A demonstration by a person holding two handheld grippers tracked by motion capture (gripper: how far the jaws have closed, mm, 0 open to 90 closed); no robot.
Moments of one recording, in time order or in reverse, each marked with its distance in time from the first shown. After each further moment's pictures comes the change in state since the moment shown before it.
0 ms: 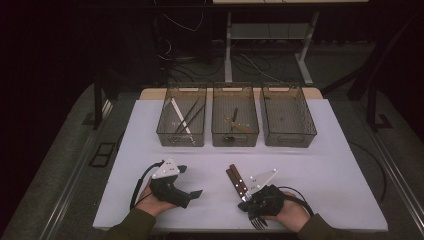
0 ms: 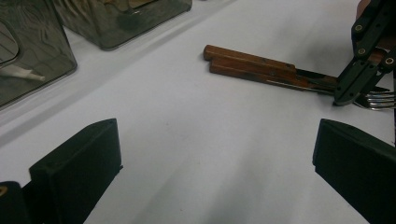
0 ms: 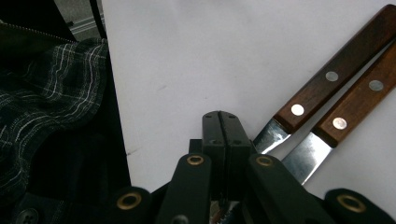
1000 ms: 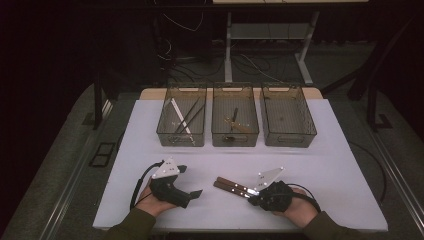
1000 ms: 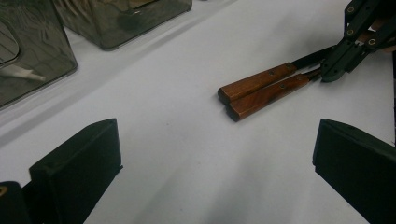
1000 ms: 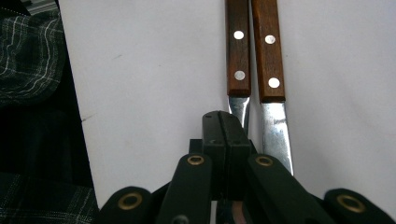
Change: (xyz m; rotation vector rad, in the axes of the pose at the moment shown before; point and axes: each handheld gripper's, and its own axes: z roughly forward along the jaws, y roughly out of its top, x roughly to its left) left arm 0.000 0.000 0.000 -0.001 0.000 0.000; right arm -0.011 -0.009 -0.015 0.048 -0.113 -0.012
